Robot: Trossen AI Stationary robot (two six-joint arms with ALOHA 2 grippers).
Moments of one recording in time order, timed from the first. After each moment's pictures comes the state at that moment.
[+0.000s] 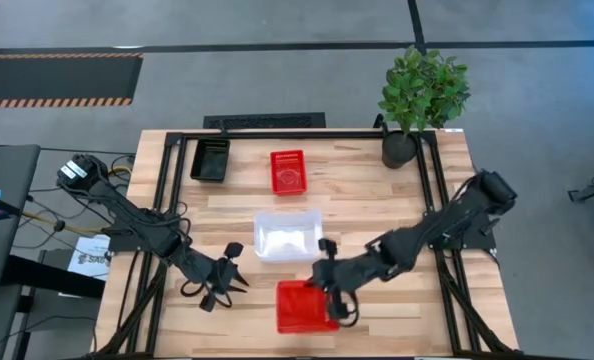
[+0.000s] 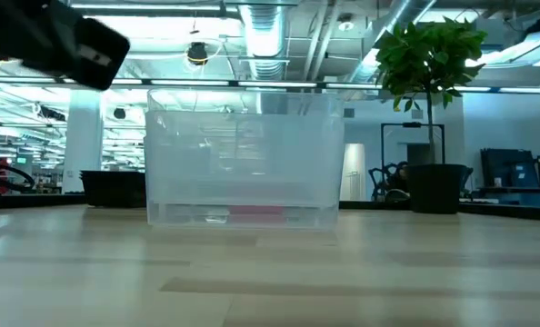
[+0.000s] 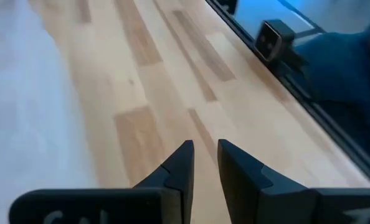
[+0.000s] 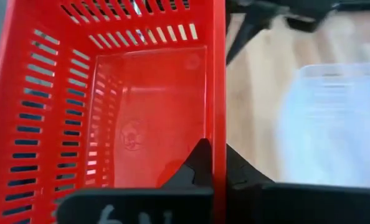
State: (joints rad) left arm -0.63 1.23 0.52 0.13 -0.19 -0.16; right arm 0.48 1.66 1.35 -0.32 0.23 0.31
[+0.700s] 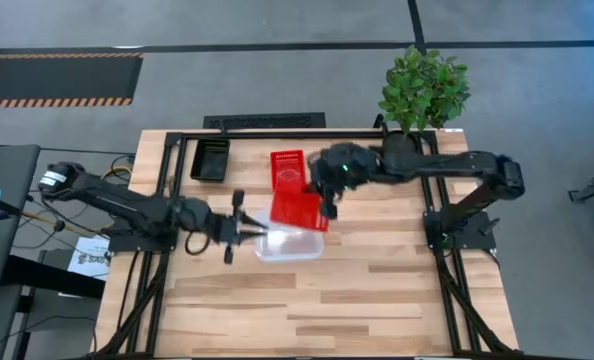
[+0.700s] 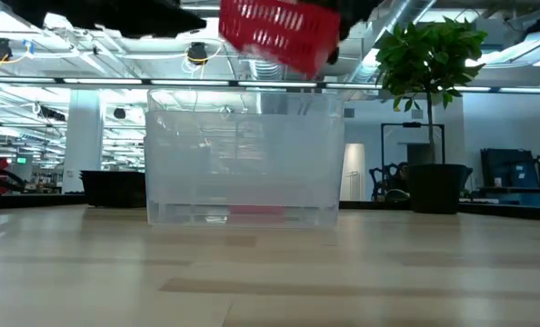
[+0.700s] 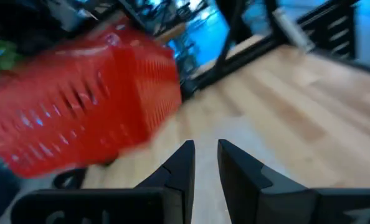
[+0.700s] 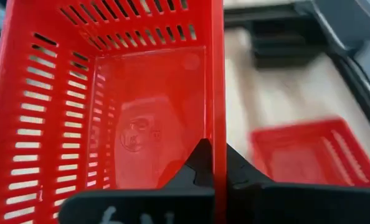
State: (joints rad) left arm -0.22 1.02 0.52 0.32 -0.13 0.46; right arm -0.11 1.51 1.35 -0.44 -0.09 0.02
